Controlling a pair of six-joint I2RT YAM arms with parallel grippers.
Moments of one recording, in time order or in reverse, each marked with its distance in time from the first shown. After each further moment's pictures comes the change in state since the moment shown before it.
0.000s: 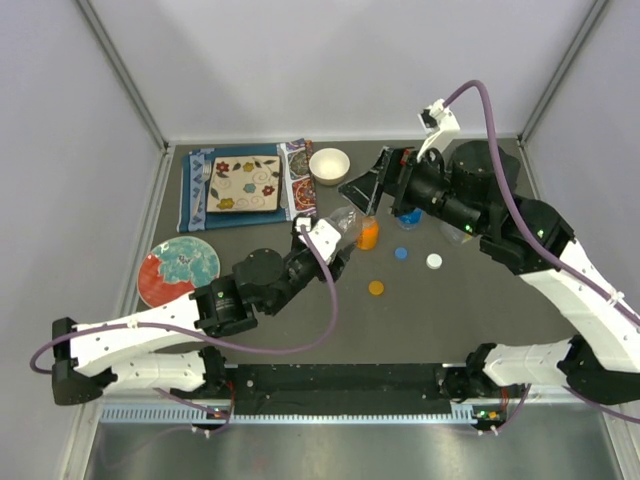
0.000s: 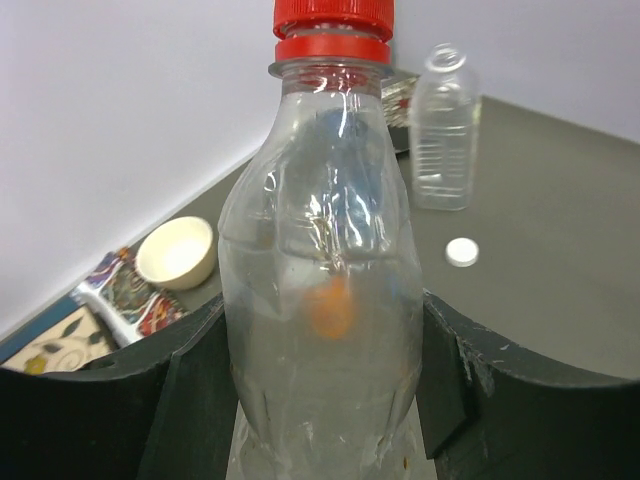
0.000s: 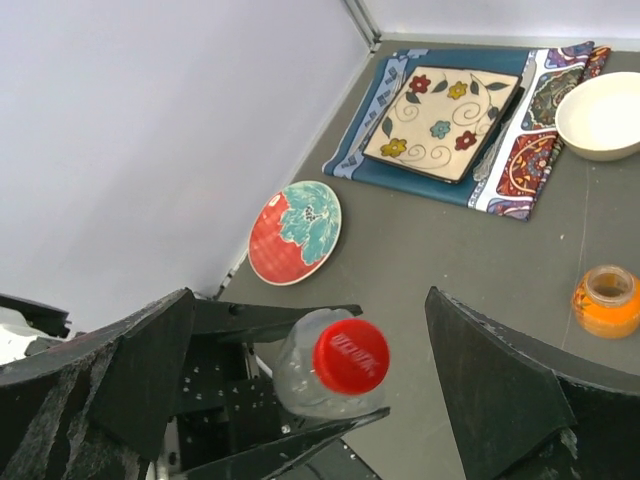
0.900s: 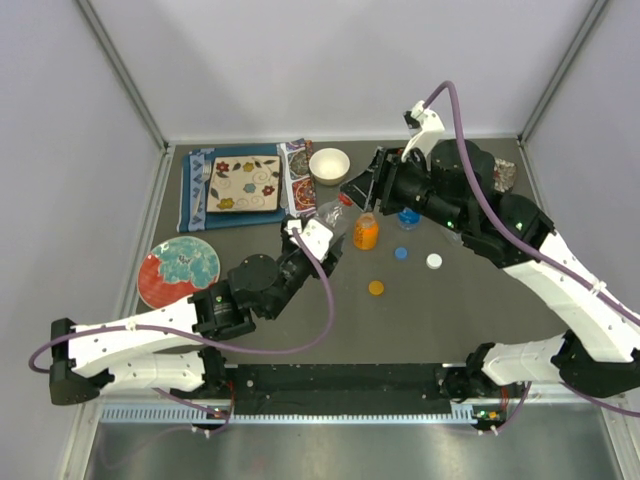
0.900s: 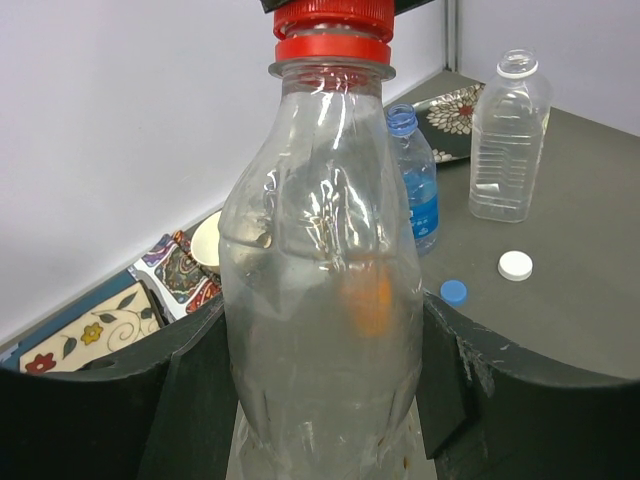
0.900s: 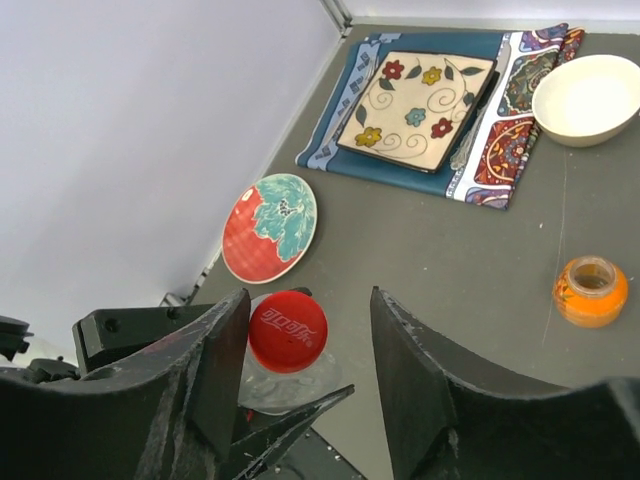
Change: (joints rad) left arm -0.029 -0.016 -0.040 0.067 -0.201 0.065; right arm 0.006 0.056 0.003 -0.006 0.052 -0.008
